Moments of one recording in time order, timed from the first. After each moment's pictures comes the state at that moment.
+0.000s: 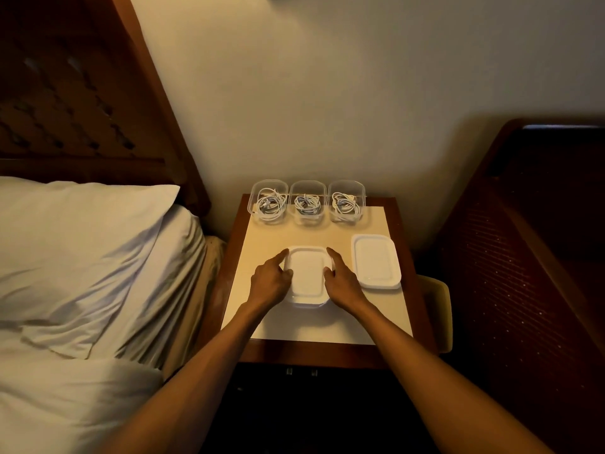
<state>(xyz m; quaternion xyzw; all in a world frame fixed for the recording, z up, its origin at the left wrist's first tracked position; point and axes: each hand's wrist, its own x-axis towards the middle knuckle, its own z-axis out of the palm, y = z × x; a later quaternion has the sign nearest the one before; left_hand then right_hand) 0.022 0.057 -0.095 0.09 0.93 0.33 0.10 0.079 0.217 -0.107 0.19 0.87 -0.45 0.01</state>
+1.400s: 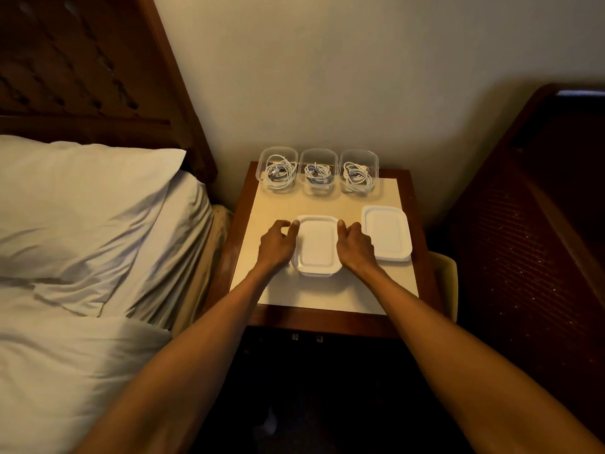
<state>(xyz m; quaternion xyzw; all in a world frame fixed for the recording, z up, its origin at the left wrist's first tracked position) 0.011 0.054 -0.113 0.04 0.89 0.45 0.11 0.067 0.217 -0.104 0.29 0.89 -0.35 0.01</state>
